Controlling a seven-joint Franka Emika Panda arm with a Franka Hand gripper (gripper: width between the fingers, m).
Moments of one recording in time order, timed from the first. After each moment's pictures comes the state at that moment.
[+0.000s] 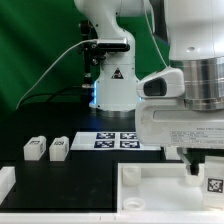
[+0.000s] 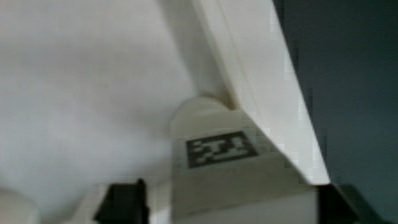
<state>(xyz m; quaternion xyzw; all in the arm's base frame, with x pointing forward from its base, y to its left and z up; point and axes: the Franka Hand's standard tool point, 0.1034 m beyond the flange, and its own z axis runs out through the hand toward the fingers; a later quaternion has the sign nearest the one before) 0.628 0.116 0.073 -0.96 0.27 0.01 0.07</state>
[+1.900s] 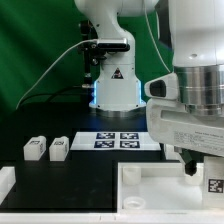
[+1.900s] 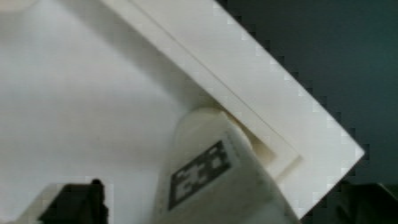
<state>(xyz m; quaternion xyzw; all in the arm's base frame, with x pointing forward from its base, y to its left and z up) 0.624 0.118 0.063 -0.93 0.36 0.01 0.06</state>
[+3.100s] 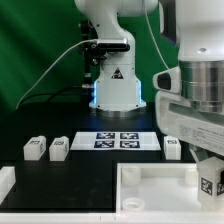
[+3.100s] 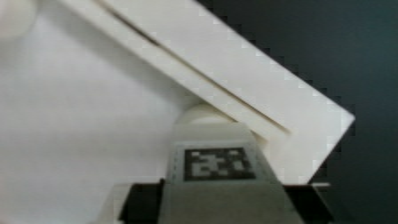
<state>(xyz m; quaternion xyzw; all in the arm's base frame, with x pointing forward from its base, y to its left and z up) 0.633 0.121 0.071 -0.82 0.56 0.03 0.04</state>
